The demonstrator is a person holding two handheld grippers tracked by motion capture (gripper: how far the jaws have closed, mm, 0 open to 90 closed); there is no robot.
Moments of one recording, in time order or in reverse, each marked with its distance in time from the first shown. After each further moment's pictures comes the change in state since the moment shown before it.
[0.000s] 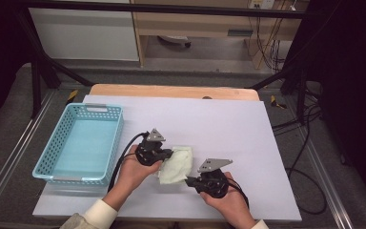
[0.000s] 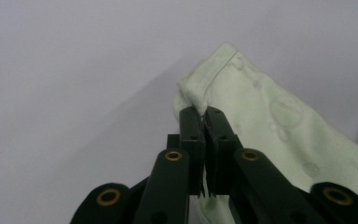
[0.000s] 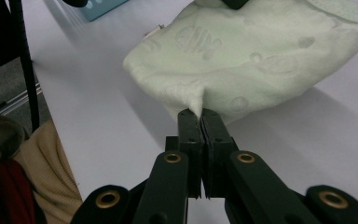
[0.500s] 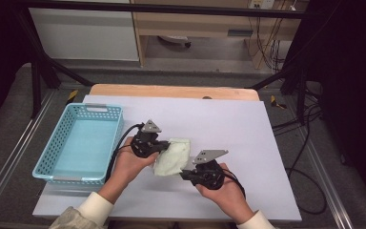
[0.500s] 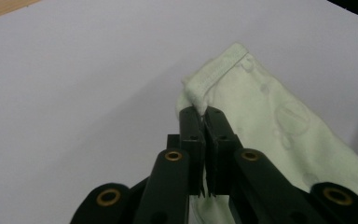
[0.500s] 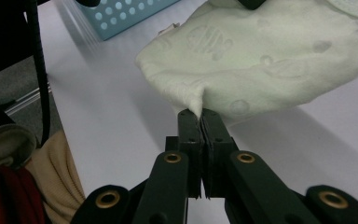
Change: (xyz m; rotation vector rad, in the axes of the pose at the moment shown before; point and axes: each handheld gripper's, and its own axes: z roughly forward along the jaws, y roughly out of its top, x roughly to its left) left arm 0.010 0.017 -0.020 -0.024 0.019 -0.003; right arm 0.002 0.030 -0.001 -0.007 0.034 -0.039
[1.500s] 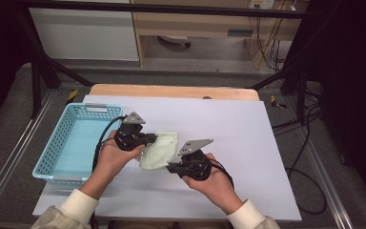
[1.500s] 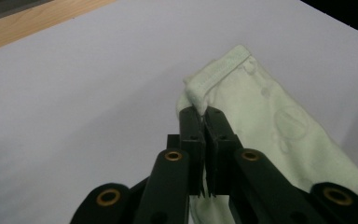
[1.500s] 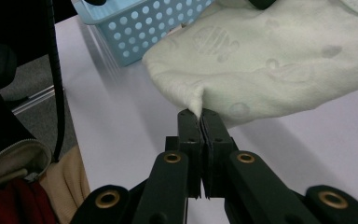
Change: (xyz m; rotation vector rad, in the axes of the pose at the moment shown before) left arm 0.024 0.004 -0.041 -0.025 0.028 -0.030; right arm 0.013 0.043 0.014 0.004 0.048 -0.055
